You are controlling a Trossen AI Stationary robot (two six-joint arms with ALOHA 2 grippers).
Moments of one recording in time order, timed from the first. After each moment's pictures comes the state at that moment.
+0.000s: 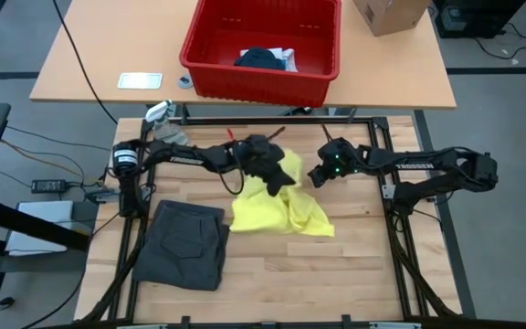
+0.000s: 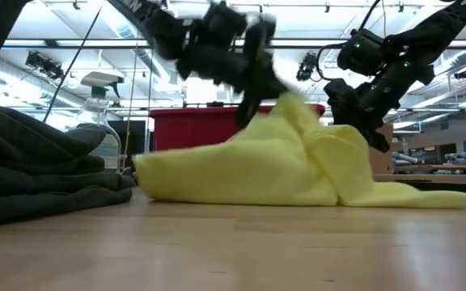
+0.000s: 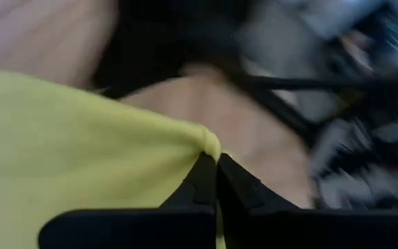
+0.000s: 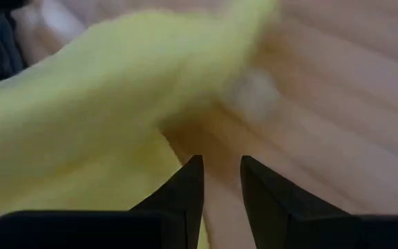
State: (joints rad) left arm 0.21 1.86 1.24 0.21 0.42 -0.51; right arm -0.42 1.23 0.53 -0.12 -0.12 0.61
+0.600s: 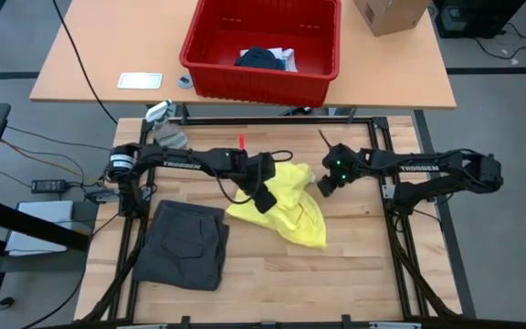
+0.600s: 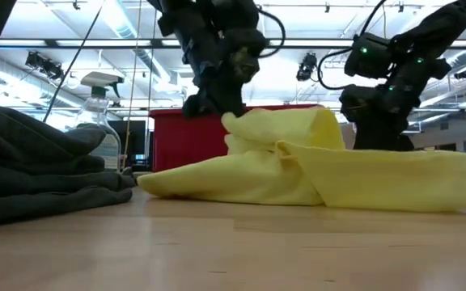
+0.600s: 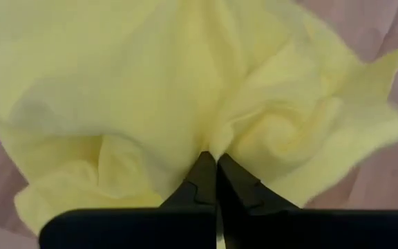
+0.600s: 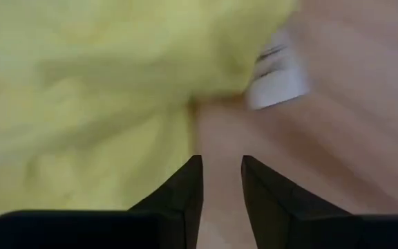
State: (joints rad) left arm 0.10 1.82 1.43 -0.64 0.12 -0.51; right arm -0.37 1.18 0.53 -0.35 -0.19 0.60
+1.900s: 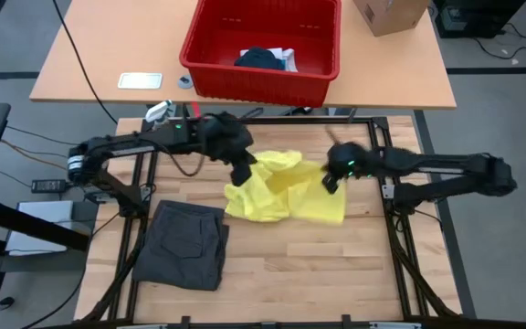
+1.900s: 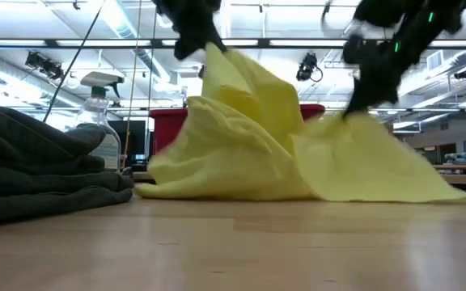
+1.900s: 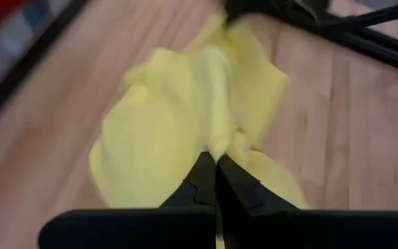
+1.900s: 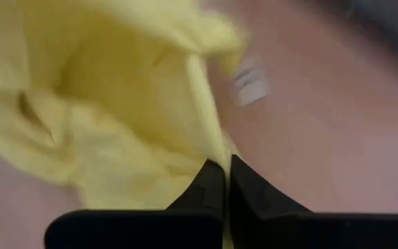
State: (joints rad) left arm 0.23 1.48 1.43 -0.68 0.08 -0.16; right arm -0.25 1.00 0.69 -0.52 0.18 0.36
